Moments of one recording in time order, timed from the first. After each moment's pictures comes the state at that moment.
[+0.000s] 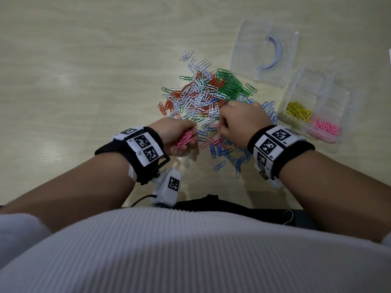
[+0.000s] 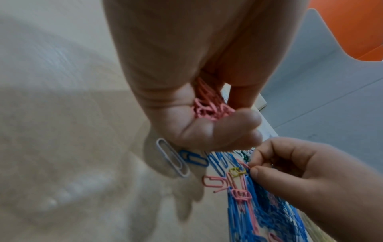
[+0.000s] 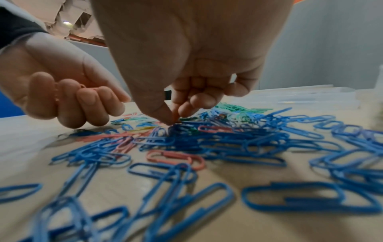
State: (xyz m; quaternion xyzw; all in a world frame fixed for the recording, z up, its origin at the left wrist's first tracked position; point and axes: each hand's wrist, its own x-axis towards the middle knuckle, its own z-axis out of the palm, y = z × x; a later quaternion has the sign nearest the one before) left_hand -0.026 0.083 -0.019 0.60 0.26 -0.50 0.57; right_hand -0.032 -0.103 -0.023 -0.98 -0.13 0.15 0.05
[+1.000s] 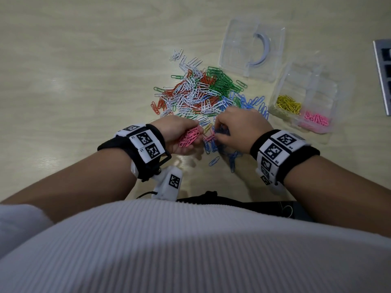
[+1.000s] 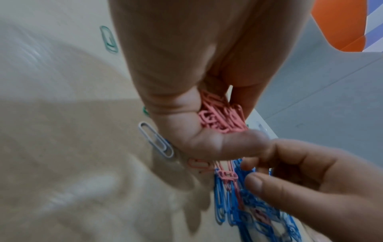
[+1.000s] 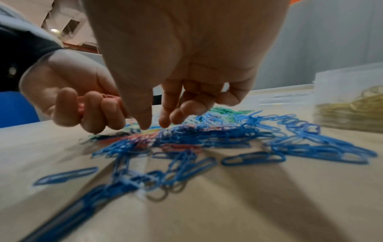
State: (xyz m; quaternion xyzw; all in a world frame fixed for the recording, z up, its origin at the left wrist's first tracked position) left_hand -0.030 0.067 -0.016 0.59 0.23 -0.53 0.57; right_hand -0.058 -0.119 -0.017 -0.97 -0.13 0.20 0.10
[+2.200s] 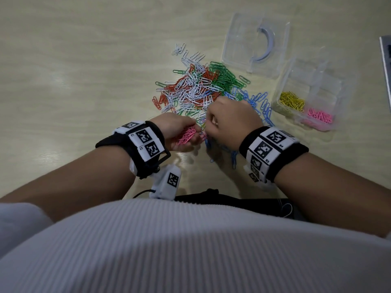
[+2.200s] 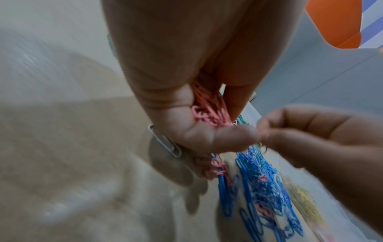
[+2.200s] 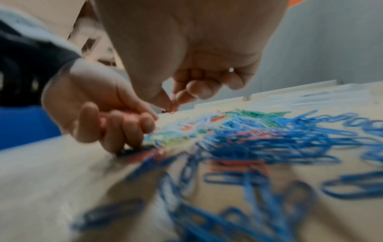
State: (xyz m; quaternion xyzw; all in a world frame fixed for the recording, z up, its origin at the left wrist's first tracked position) left_hand -0.031 0.073 -0.021 0.59 0.25 -0.52 0.56; right_hand -0.058 -0.090 -0.013 -0.98 -0.13 0.09 0.15
